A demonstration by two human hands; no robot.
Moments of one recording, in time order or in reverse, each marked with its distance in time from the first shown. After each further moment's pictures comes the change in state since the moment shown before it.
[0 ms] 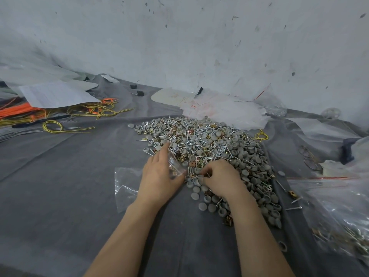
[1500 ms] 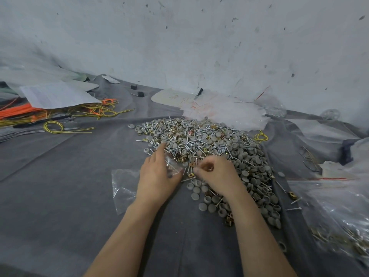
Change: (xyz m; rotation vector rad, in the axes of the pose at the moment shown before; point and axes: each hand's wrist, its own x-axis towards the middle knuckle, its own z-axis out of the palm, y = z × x) left_hand 0.001 -0.002 0.000 -0.022 0.058 -0.044; right_hand -0.001 -0.002 0.000 0.361 0.112 -0.115
